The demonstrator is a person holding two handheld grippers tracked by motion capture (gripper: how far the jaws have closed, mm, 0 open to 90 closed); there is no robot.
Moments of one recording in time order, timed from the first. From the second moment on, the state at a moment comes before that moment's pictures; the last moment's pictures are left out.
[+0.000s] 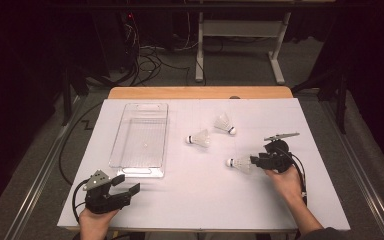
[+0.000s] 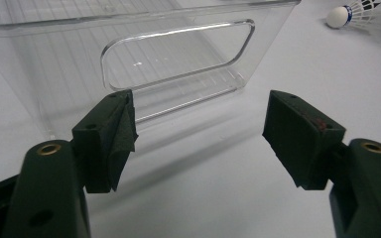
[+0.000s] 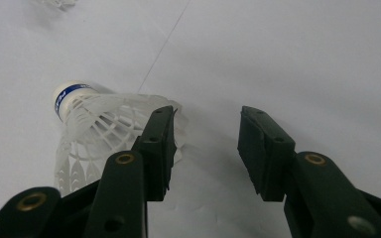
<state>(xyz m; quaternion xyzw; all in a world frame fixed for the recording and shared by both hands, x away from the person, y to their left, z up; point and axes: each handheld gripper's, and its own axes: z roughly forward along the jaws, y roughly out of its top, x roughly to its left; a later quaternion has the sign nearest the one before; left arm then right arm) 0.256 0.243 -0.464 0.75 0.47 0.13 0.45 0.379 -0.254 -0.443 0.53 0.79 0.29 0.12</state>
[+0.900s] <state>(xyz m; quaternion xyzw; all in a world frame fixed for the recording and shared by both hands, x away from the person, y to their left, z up) 0.255 0.243 -0.464 0.75 0.47 0.13 0.45 0.372 -0.254 -0.444 0.52 0.79 0.29 0.12</state>
